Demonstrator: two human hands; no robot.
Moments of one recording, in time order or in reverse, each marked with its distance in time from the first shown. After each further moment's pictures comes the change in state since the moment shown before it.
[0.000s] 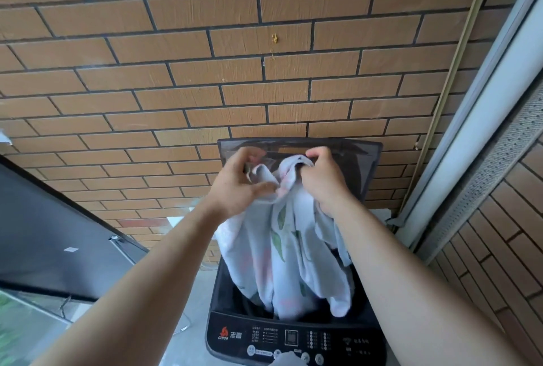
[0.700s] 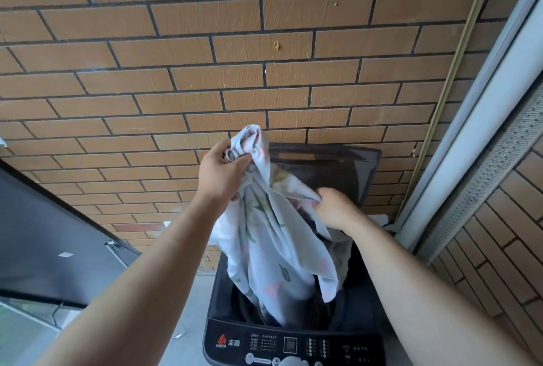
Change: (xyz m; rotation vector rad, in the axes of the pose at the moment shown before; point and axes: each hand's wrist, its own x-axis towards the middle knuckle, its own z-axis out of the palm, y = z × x) left_hand 0.013 0.010 -0.014 -0.241 0.343 -0.097; right_hand 0.020 0.062 -0.009 -0.562 -0.243 0.009
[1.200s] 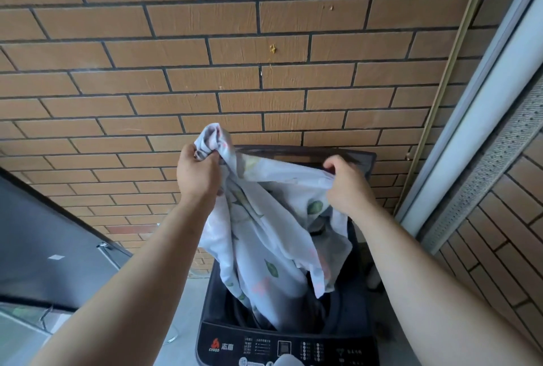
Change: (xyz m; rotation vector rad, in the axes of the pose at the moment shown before) left_hand 0.020 -0.015 -0.006 -0.085 0.310 -0.086; right_hand -0.005 -0.002 -0.043 -0.044 0.328 -0.109
